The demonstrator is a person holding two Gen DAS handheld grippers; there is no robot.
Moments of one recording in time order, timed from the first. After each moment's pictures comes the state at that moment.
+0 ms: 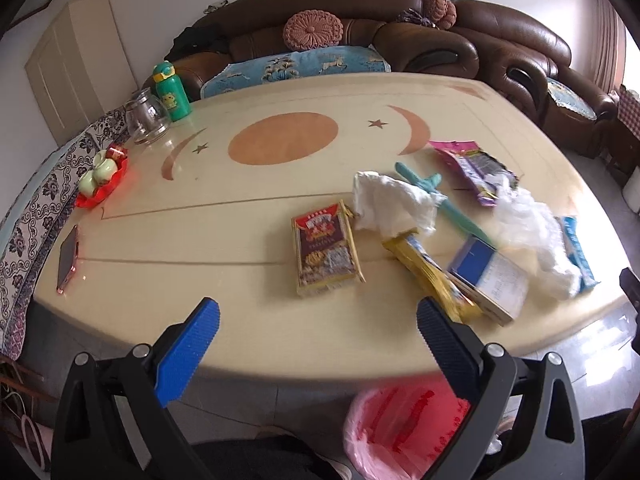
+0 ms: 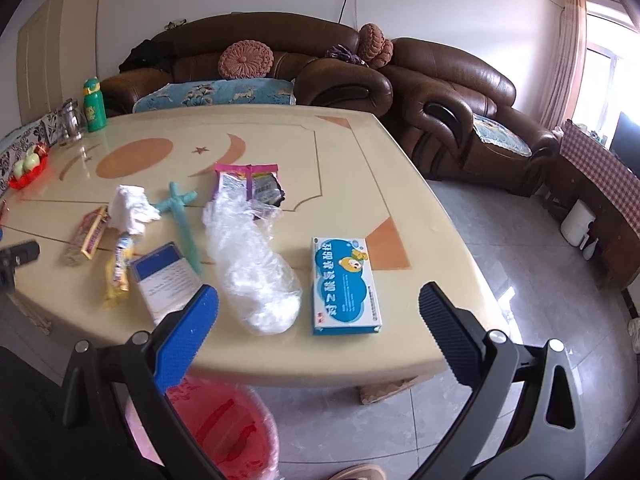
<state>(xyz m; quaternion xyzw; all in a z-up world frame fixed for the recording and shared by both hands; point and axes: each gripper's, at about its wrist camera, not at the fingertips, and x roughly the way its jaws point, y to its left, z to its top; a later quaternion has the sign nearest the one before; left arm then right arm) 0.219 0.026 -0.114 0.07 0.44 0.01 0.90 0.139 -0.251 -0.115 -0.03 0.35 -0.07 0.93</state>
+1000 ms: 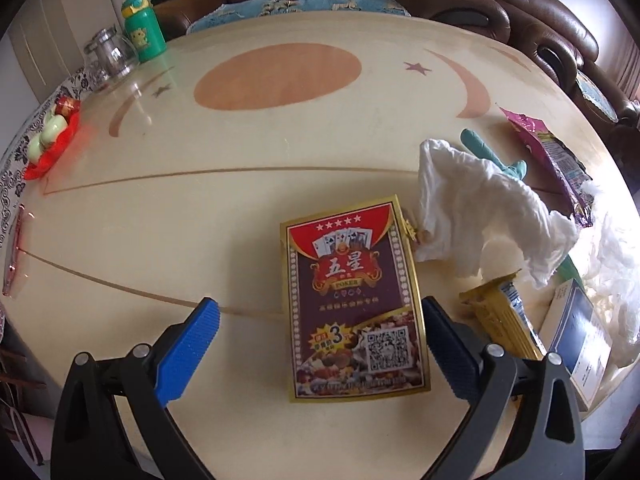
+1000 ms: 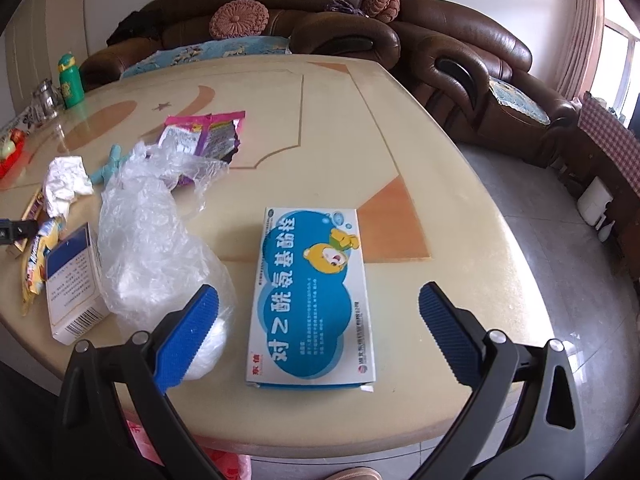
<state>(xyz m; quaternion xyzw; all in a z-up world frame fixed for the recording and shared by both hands) 0.332 0.052 -0.205 0.03 0.52 0.01 0.85 0.211 -0.305 -0.183 -0.01 0.41 -0.06 0.91</state>
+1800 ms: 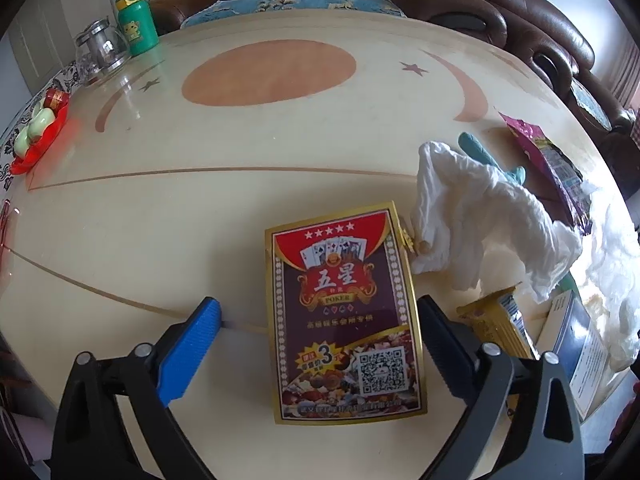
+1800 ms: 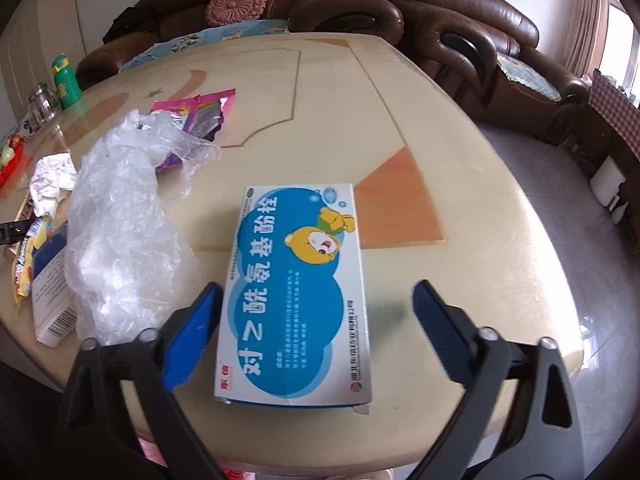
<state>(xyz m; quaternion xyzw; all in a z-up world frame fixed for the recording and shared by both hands) 0.340 0.053 -0.213 0.01 0.52 -0.01 0.85 0.226 -0.318 -0.204 0.02 0.44 -0.04 0.90</state>
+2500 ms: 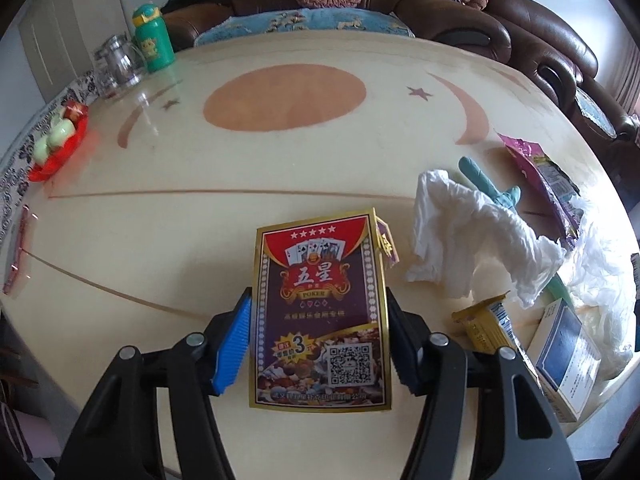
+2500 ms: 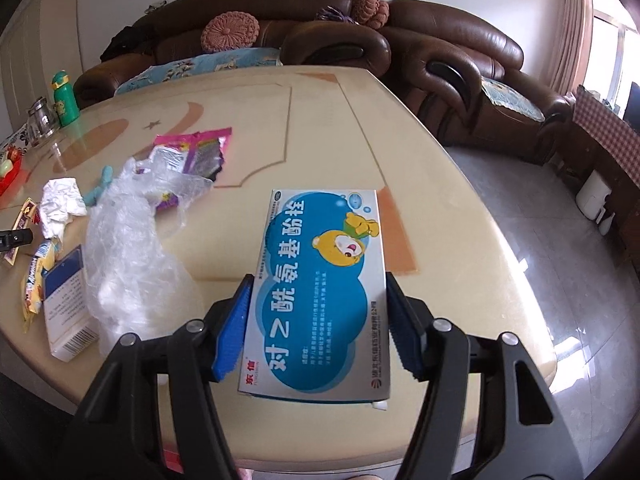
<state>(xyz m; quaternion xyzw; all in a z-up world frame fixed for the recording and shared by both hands) 0.326 0.051 -0.190 0.02 0.49 0.01 0.87 0.214 -0.312 -0.178 0.00 0.39 -0.07 0.92</state>
